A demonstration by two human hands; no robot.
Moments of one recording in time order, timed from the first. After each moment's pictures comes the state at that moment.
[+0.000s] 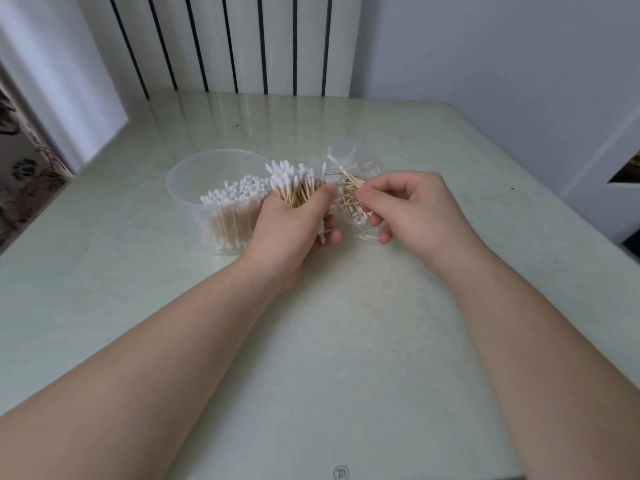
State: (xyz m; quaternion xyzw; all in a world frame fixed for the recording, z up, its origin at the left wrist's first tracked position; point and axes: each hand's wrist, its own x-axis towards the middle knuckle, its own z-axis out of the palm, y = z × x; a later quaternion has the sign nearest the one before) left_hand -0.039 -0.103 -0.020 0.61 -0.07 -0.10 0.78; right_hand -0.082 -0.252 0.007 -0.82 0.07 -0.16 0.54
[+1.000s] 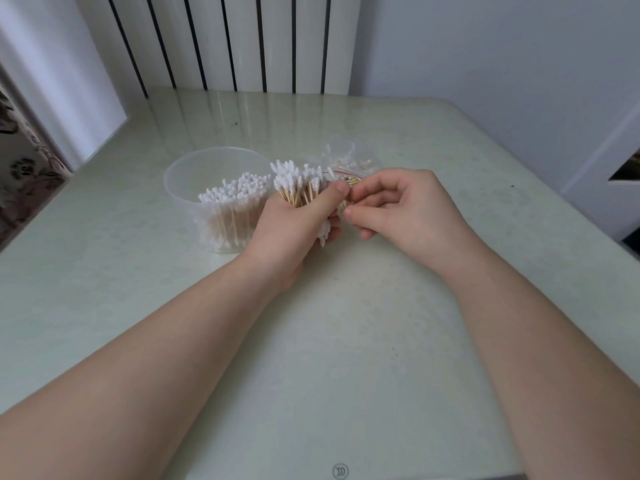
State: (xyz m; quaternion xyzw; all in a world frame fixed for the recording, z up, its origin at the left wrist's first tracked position) left_hand -0.039 -0.101 -0.022 0.61 -0.11 -0.12 0.78; right_hand -0.086 -0.250 0.005 -0.82 0.03 -0.12 0.56
